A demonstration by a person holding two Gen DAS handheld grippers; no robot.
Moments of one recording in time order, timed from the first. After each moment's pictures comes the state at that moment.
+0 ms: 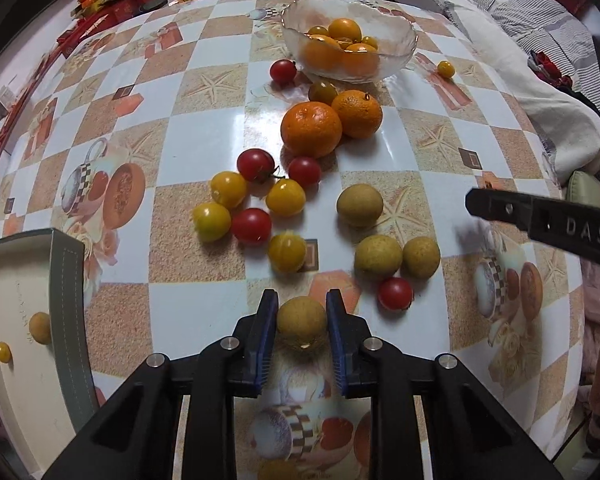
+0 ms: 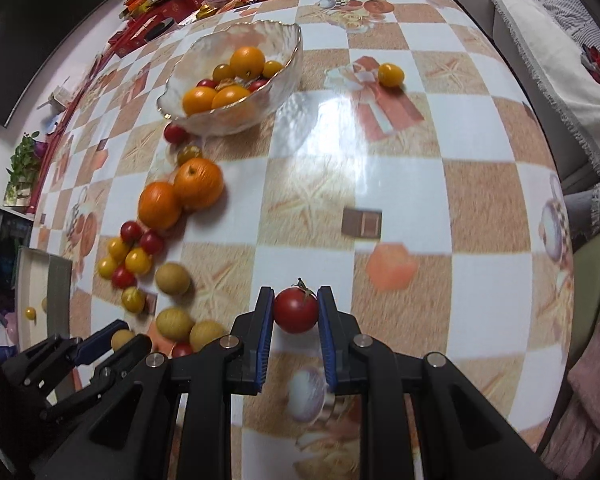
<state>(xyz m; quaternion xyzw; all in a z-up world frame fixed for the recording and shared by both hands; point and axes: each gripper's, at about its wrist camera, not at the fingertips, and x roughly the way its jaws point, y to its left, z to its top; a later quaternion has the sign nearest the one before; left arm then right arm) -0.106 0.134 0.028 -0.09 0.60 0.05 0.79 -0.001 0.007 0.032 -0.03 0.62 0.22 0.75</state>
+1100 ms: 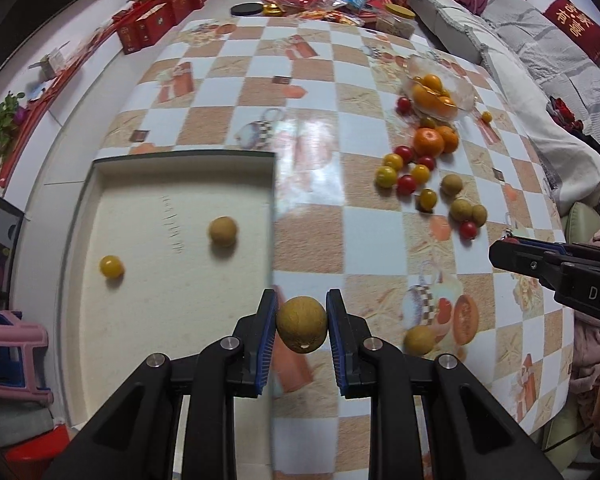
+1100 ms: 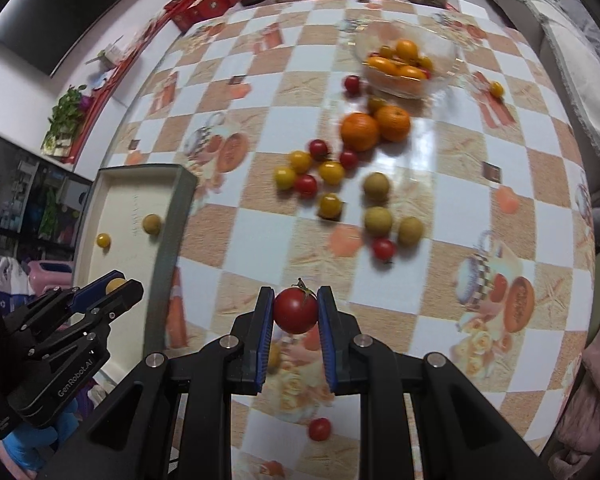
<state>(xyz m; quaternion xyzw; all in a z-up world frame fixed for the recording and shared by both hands) -0.232 0.247 0.095 -0.13 0.57 0.11 0.80 -0.121 0.099 0.100 -0.07 0.63 0.29 0.72</state>
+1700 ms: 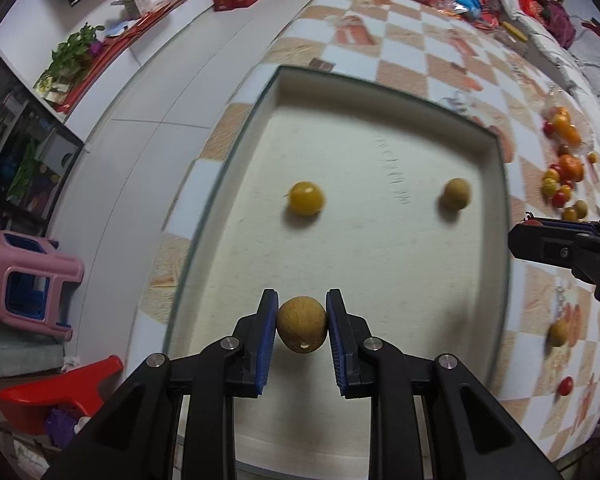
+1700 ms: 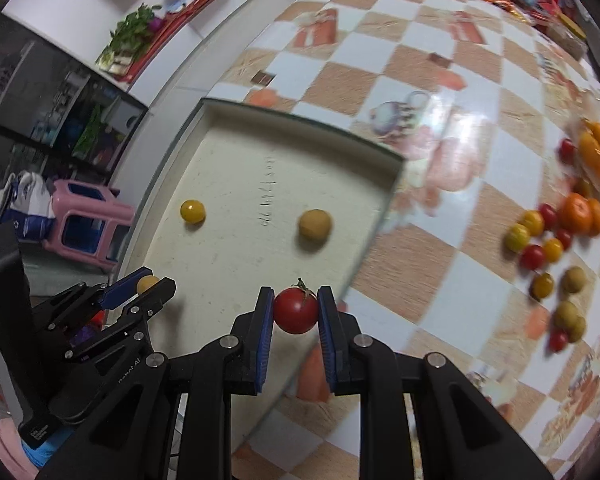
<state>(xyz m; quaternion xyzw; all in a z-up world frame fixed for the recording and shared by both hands) -0.304 0.367 0.044 -0.17 0.59 0.24 0.75 -0.173 0.283 0.070 -0.16 0.63 0.41 0.64</state>
